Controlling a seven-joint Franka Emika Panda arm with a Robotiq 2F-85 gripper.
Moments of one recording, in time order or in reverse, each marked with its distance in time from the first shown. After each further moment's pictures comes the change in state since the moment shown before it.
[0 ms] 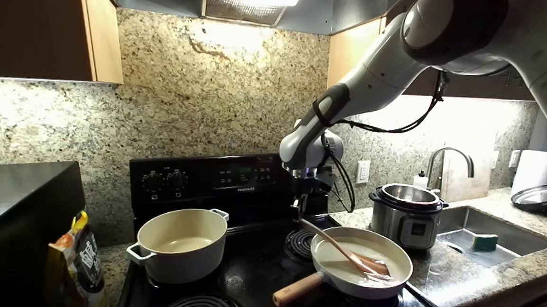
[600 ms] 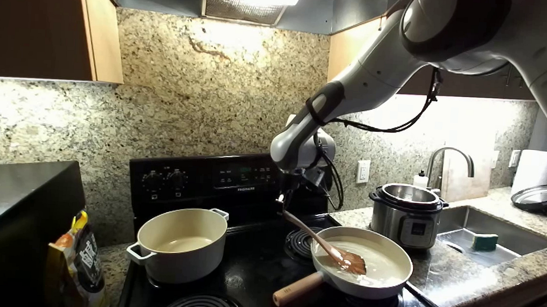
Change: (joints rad) arm 0.011 -0.002 0.046 -0.002 0.004 0.156 0.035
